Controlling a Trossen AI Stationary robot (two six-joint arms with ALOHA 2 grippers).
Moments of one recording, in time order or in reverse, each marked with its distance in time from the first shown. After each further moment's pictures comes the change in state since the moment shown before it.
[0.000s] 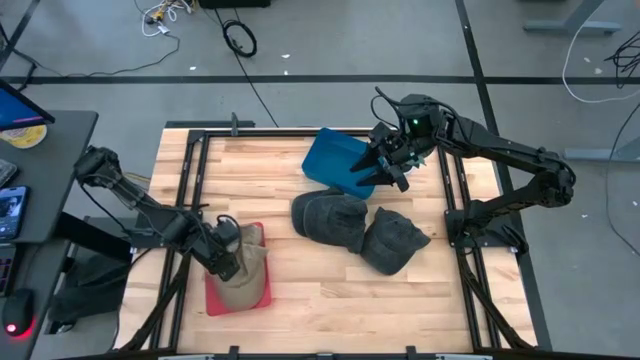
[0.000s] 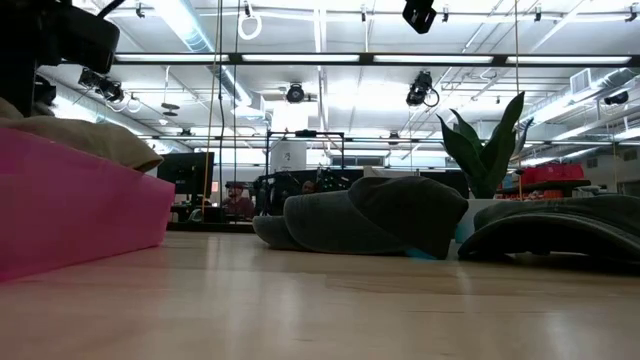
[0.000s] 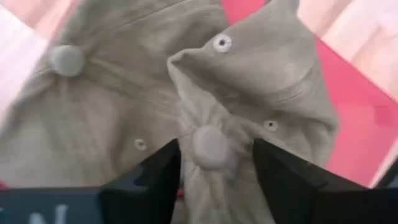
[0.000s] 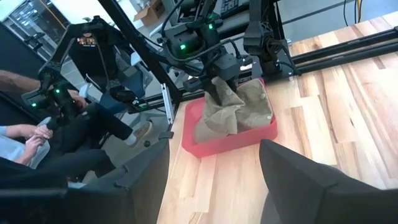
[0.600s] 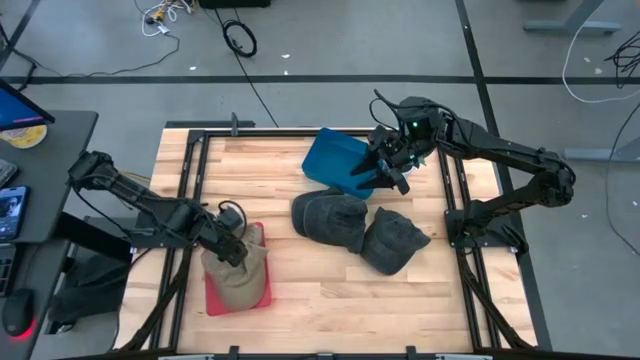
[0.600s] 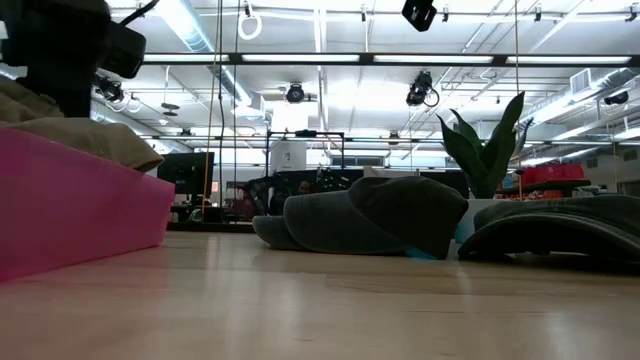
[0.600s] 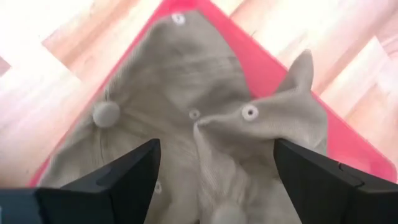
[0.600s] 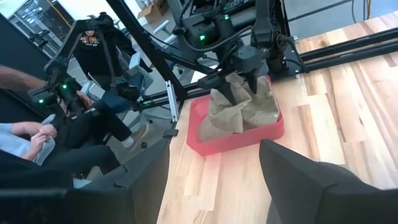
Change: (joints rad) left arm 0.153 -0.027 0.001 -0.001 -0.050 0.051; right arm 0.024 0.000 -0.001 0.000 0.000 0.006
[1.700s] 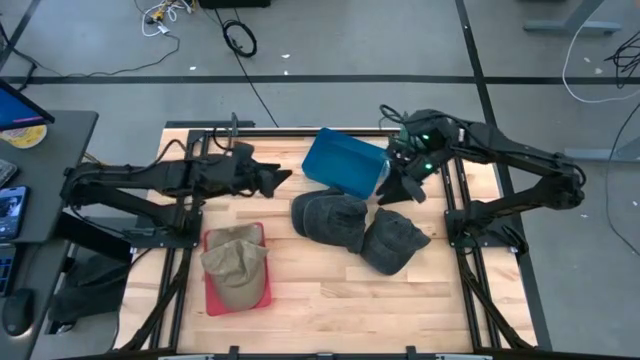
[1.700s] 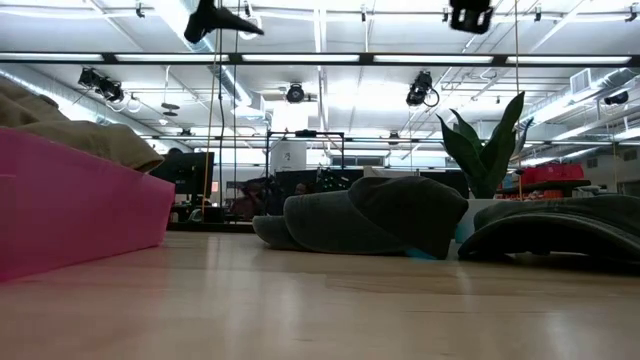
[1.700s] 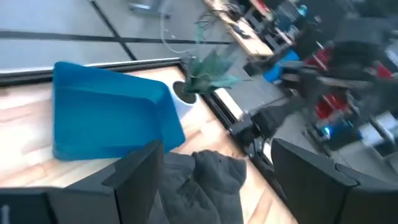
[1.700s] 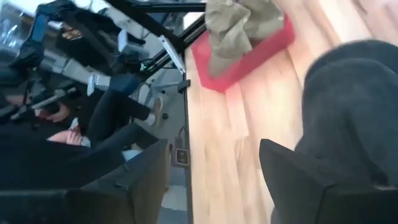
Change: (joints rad) left arm 0.431 0.017 0.306 0.570 -0.253 0.373; right arm 0.055 -0.091 0.000 -0.337 0.034 0.249
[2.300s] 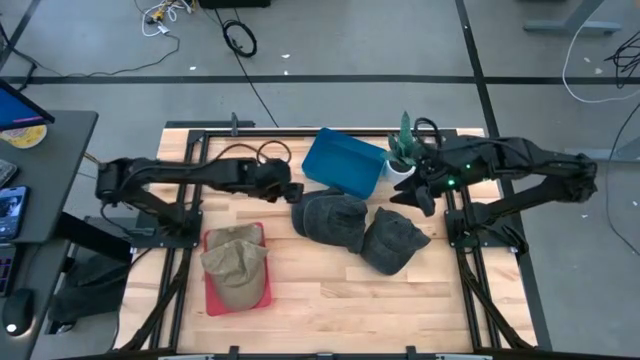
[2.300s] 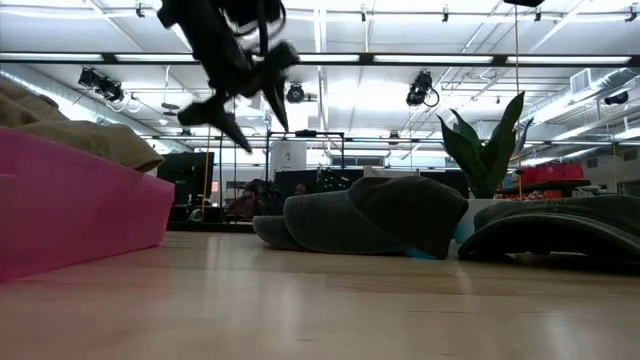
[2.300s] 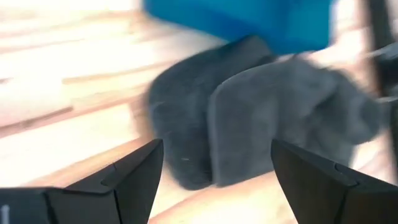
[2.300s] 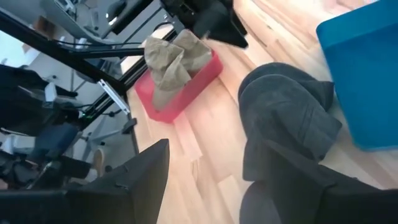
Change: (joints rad) left arm 0.184 0.367 -0.002 -0.246 0.337 -0.243; right arm 0.302 -0.165 0.000 -0.082 0.638 0.265
